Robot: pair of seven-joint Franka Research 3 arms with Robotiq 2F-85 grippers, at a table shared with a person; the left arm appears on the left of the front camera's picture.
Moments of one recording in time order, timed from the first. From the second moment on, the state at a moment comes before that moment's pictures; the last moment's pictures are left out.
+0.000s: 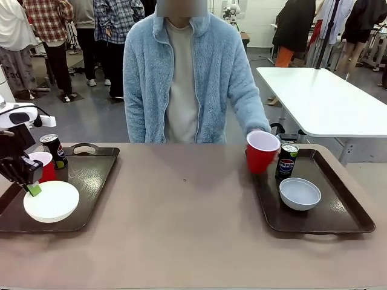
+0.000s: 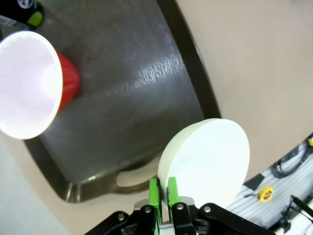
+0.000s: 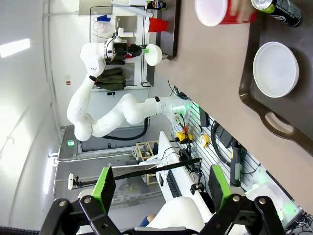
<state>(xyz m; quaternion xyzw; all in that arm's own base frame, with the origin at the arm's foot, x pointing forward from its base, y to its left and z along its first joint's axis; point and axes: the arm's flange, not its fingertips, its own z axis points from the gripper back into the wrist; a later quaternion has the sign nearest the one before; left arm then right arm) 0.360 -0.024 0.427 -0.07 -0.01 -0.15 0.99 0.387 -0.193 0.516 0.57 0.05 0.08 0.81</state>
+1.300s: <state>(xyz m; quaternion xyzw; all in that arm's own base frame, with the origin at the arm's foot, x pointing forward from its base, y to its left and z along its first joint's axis) 0.401 -0.018 0.380 -0.05 -0.04 -0.11 0.99 0.387 -0.193 0.516 0.57 0.05 0.08 0.81</state>
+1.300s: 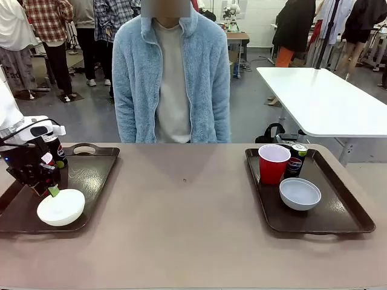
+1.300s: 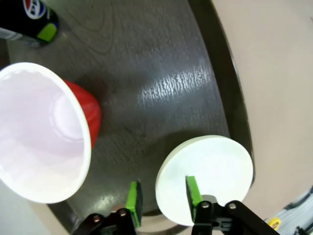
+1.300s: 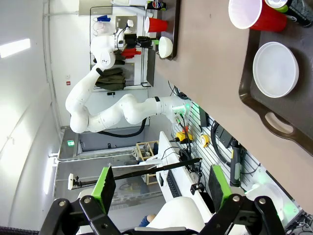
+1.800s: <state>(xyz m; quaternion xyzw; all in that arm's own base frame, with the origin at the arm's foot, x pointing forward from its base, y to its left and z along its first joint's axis) 0.390 -0.023 0.422 -0.03 -0.04 -0.14 0.99 0.387 -0.193 0.516 0.57 0.05 0.08 0.81</state>
